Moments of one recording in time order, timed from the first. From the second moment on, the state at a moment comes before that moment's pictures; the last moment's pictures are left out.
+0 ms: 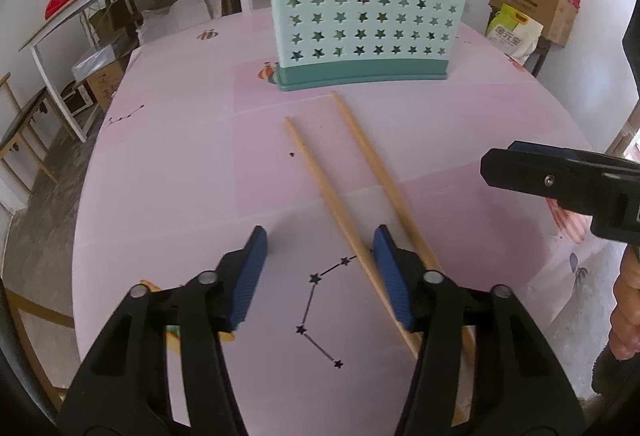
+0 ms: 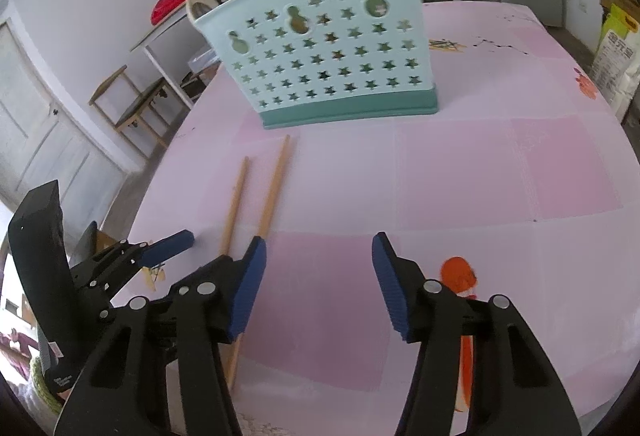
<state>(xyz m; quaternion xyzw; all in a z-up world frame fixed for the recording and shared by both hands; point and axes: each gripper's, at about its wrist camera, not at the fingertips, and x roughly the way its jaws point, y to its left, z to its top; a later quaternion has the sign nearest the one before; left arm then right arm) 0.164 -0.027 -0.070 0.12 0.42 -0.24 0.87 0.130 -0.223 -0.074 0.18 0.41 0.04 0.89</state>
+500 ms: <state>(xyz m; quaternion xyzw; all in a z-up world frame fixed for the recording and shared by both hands) 0.177 0.008 -0.066 0.10 0.44 -0.20 0.87 0.165 -0.171 -0.083 0.10 0.45 0.09 0.89</state>
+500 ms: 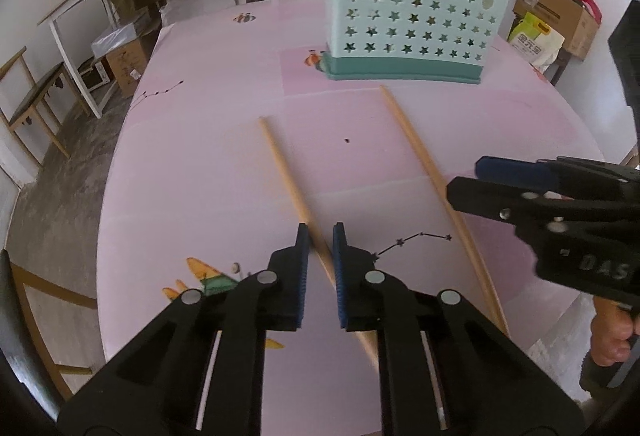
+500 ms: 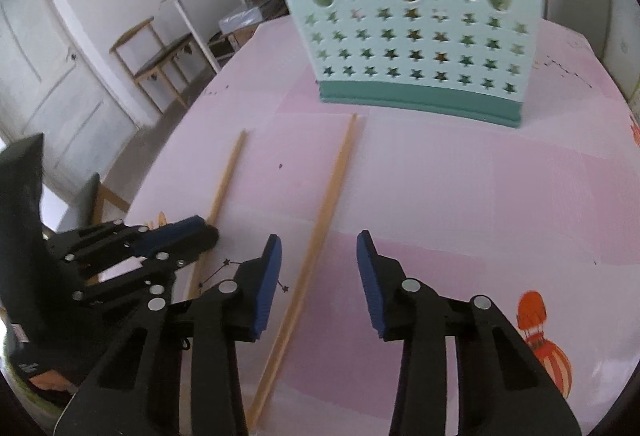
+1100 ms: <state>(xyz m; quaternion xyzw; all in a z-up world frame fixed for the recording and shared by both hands) 0.159 0.053 -0.066 0.04 0.47 -0.20 0.86 0.136 -0.185 -0.088 0.08 0.48 0.07 0.87</state>
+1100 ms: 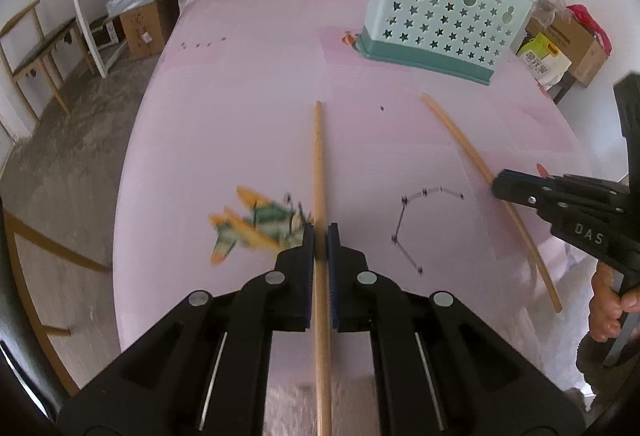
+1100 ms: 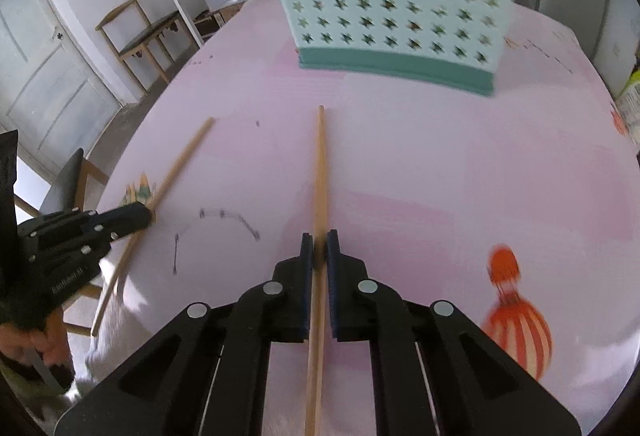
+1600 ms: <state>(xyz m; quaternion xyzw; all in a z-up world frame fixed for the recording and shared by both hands) 0.165 0.035 -0.067 0.09 0.47 -0.19 0.86 0.142 -0.183 -0.089 0.07 0.48 0.07 0.87</state>
